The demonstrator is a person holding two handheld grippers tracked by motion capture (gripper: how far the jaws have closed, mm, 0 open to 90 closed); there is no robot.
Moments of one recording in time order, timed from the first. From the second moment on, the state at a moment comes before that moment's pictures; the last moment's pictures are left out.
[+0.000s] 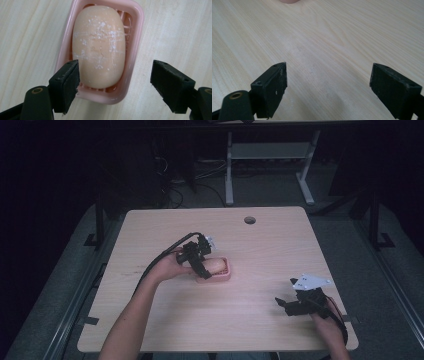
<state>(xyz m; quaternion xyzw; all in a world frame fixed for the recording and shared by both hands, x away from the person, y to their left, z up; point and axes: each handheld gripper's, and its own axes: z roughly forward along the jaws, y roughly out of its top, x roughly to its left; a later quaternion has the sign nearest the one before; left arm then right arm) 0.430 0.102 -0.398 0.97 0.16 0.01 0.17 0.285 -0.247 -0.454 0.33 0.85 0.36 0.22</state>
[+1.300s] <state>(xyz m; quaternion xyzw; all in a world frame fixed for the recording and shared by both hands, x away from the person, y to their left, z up) 0.379 0.150 -0.408 0.96 0.19 0.02 0.20 0.286 -0.248 -0.455 0.35 0.84 0.35 0.22</state>
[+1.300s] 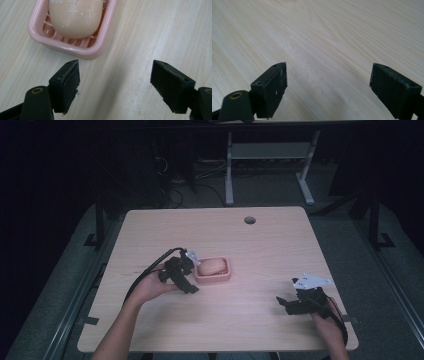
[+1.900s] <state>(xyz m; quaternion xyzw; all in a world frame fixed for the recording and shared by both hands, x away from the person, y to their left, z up) 0.354 0.176 -0.417 0.95 0.21 0.02 0.22 0.286 -0.246 -0.456 0.35 0.84 0.34 0.22</state>
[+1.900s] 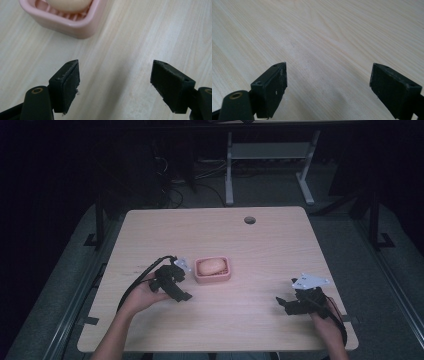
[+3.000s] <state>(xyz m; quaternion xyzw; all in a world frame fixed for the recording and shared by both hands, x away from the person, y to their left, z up) 0.311 0.225 -0.433 0.94 0.24 0.02 0.24 0.286 -0.246 -0.458 0.35 0.85 0.33 0.22</state>
